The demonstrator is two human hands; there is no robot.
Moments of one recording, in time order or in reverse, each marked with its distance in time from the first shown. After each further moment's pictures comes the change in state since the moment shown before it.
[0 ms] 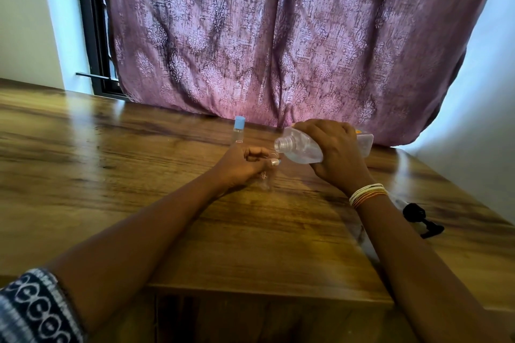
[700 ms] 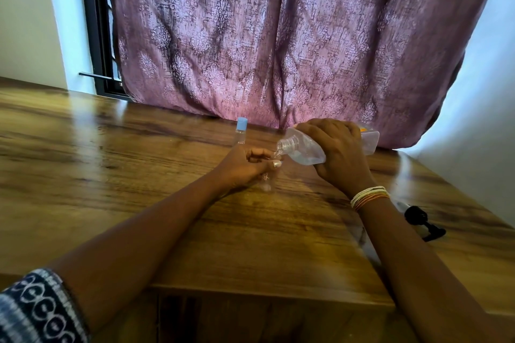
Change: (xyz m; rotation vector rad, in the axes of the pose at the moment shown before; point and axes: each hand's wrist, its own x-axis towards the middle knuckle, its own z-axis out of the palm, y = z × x) left_hand -0.004 0.004 -0.001 0.018 -0.009 -0.002; right_hand -0.001 -0.001 -0.001 -0.071 0.057 -0.012
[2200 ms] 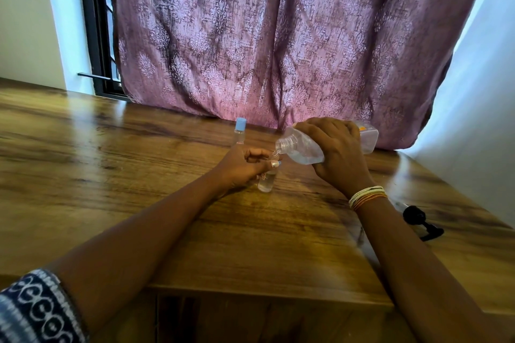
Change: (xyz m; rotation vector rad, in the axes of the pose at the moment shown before) left_hand 0.001 0.001 -0.002 -0.015 -0.011 -0.081; right_hand 0.001 -0.001 -0.002 -0.005 -0.005 0.017
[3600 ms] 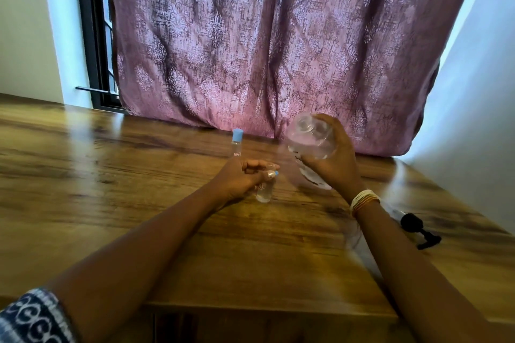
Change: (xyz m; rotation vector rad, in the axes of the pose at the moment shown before) left_hand 0.012 -0.016 -0.003 -0.051 -0.034 0.098; right_hand 0.008 -0.006 -0.002 0.884 0.134 0.384
